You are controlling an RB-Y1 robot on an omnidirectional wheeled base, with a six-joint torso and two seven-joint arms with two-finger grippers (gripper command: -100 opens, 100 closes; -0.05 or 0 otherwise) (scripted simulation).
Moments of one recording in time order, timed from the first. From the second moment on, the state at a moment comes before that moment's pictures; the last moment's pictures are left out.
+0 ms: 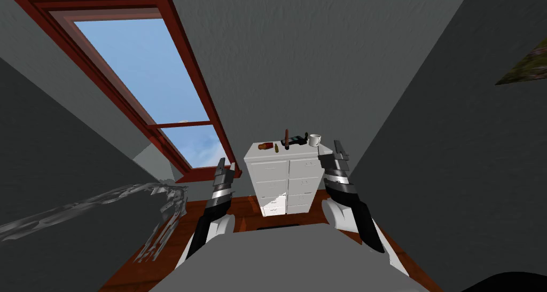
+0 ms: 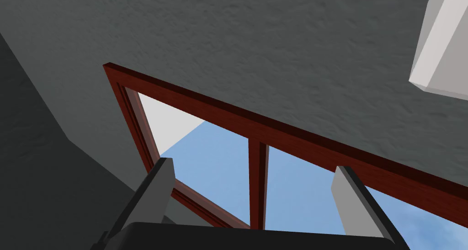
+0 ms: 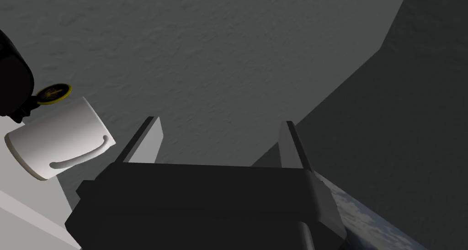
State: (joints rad) left arm 0.51 -0.03 -0.05 -2.24 0.08 -0.37 -0.06; right arm 0.47 0.03 -0.03 -2.40 -0.10 -0.40 -0.11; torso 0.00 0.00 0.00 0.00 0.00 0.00
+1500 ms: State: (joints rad) left arm 0.51 -0.03 -0.05 -2.24 0.08 -0.37 -0.06; right arm 0.52 -0.37 0.06 -2.24 0.11 -0.62 -0.37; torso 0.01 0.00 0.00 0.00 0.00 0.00
